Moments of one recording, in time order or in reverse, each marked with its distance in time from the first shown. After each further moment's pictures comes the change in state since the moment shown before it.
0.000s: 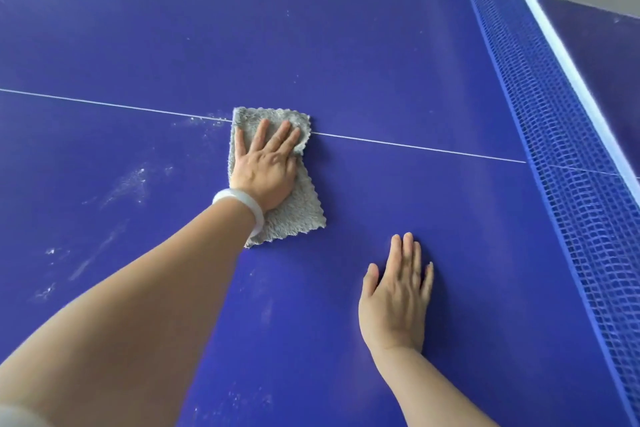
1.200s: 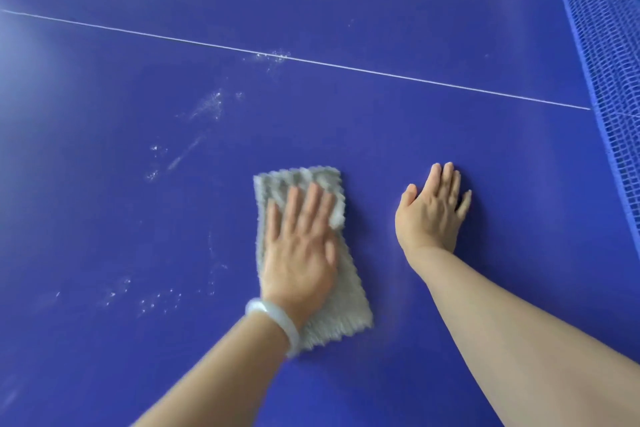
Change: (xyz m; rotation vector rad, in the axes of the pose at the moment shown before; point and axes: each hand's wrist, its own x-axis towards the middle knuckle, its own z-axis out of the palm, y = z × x) left_hand -0.270 0.065 0.014 -0.034 0.101 -0.161; right_hand 0.000 0.002 0.000 0.105 -0.004 -0.025
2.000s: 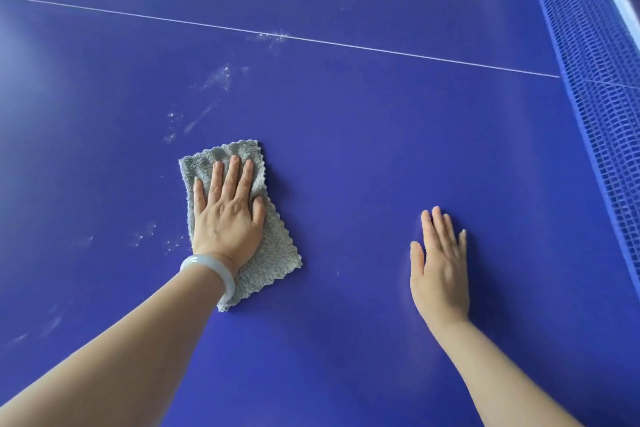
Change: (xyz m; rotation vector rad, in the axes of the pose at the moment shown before) left_hand -0.042 -0.100 -0.024 0.073 -0.062 -0.202; right_hand -0.156 0.079 -0.027 0.168 -0.054 -0.213
